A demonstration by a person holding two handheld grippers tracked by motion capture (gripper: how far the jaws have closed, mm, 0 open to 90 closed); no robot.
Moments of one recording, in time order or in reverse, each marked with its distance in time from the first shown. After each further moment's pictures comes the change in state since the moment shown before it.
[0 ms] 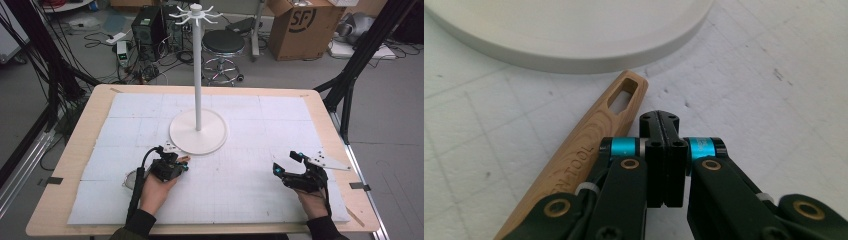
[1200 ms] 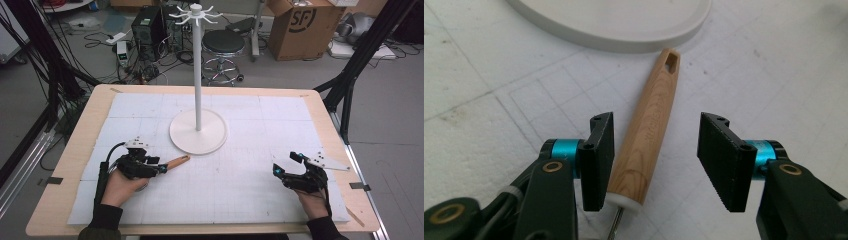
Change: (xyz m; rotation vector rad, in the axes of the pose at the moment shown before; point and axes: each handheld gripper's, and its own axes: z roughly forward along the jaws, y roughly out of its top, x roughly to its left) left arm 0.062 -0.012 -0.056 -0.002 -0.148 0.025; right arm 0.000 -0.001 0.000 0.013 -0.004 -0.004
